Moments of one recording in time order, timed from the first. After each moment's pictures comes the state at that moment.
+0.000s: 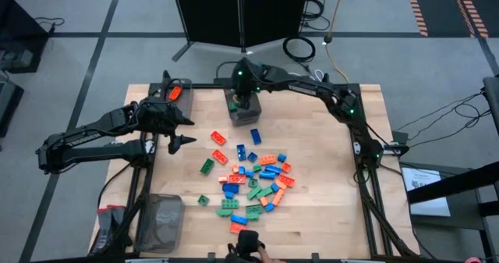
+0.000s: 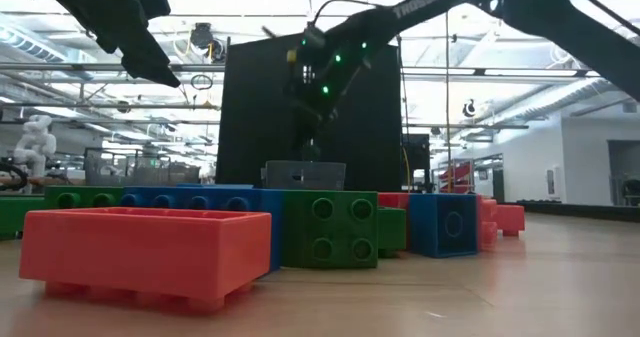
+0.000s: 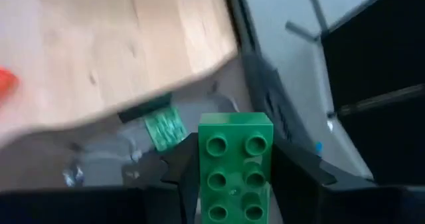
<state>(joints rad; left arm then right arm) 0.40 0.67 0.68 -0.69 0.23 0.03 -0.47 2.27 2.05 -0.66 0.07 -0.33</state>
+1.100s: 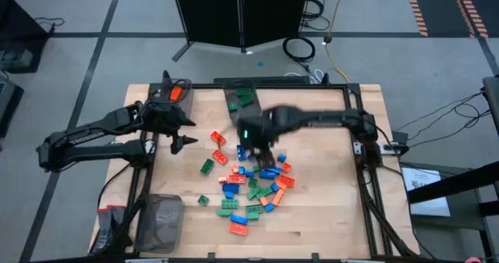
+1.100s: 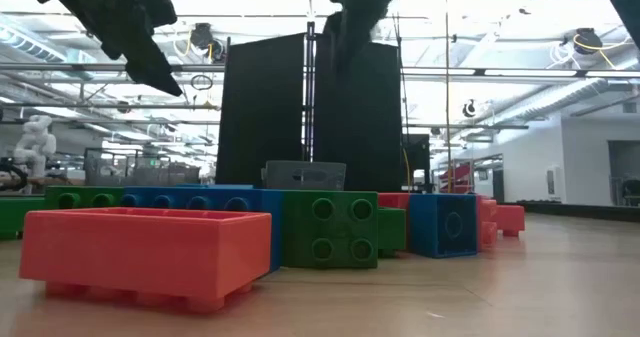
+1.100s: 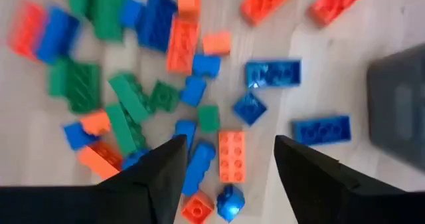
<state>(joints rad) 0.40 0.72 0.68 -0.69 0.23 0.03 0.02 2.02 1.99 -1.25 -0.02 -0.10</state>
